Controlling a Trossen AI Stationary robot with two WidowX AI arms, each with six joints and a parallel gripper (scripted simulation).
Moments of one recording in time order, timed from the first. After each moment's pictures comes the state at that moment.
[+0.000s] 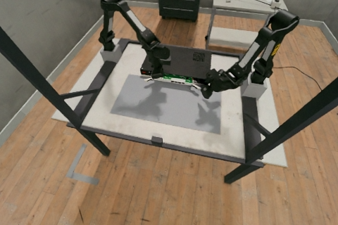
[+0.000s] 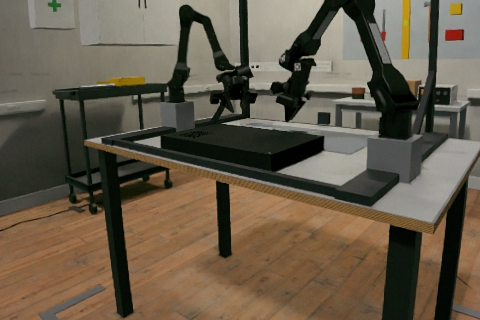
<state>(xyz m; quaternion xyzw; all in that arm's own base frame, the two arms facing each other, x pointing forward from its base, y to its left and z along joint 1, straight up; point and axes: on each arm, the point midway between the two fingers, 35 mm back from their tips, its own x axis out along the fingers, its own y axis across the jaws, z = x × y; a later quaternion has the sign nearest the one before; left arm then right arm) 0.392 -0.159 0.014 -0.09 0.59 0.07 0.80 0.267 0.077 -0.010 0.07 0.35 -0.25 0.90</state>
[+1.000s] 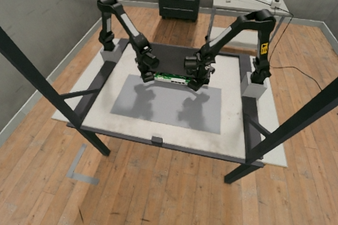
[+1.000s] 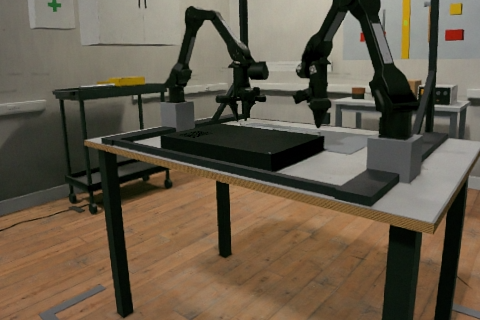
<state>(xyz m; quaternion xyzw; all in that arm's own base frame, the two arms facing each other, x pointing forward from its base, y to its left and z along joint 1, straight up) 0.308 -0.186 -0.001 -0.20 0.67 0.21 0.68 0.302 0.060 -0.031 0.17 0.68 -0.19 0.69</state>
